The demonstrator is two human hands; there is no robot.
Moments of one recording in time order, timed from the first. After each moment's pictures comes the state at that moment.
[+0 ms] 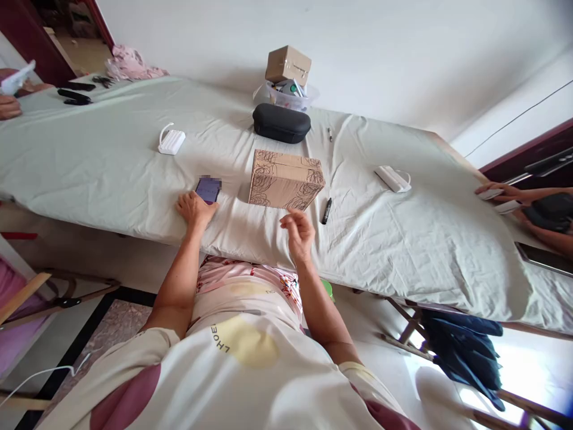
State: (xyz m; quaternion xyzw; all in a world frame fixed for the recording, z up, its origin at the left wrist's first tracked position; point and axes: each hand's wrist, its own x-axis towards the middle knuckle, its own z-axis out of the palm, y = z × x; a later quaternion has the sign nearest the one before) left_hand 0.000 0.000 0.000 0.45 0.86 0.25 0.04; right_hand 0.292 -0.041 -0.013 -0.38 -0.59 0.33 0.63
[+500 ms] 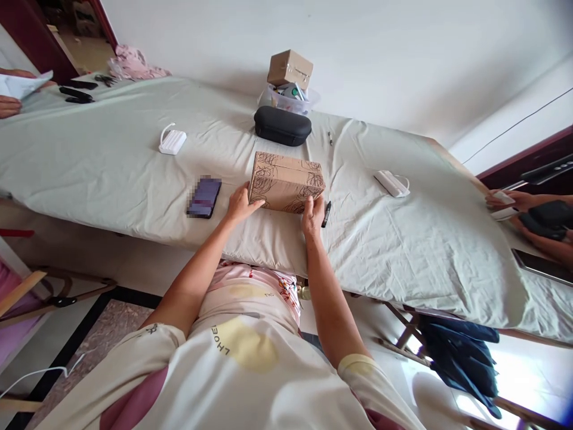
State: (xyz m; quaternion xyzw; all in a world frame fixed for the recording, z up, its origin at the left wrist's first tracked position) left_hand 0.084 0.053 -0.025 0.68 0.60 0.39 0.15; right_hand 0.351 0.062 -0.033 -0.55 -0.59 0.12 0.58
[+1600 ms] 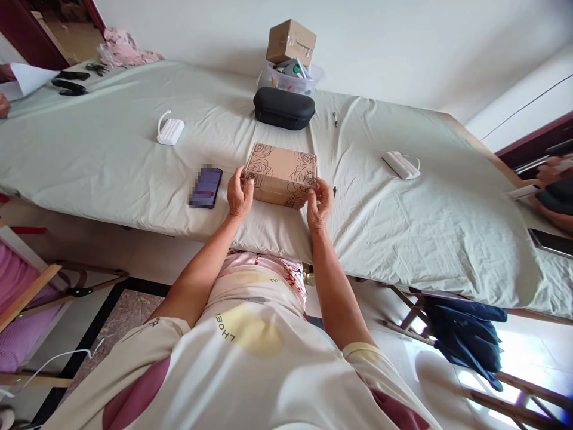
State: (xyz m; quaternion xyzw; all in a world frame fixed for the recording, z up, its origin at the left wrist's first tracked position) left_hand 0.087 0.043 -0.042 0.60 0.56 0.57 0.06; right_hand 0.345 0.034 -0.026 -0.50 -0.62 0.07 0.60
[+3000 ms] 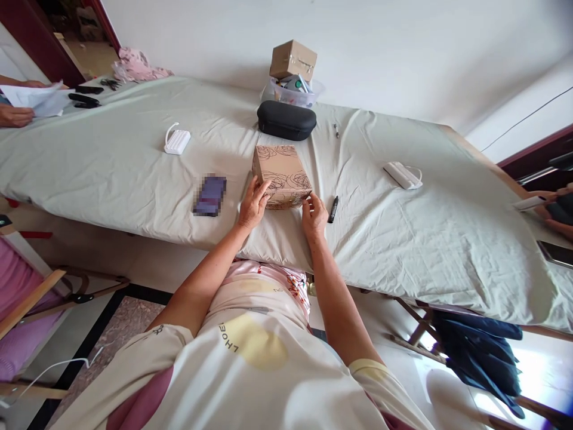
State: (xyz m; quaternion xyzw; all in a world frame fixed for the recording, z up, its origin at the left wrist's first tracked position) left_hand 0.101 0.050 -0.051 0.71 0.47 0.51 0.08; right_hand 0.339 0.045 -0.041 -0.57 -0.64 0.07 0.52
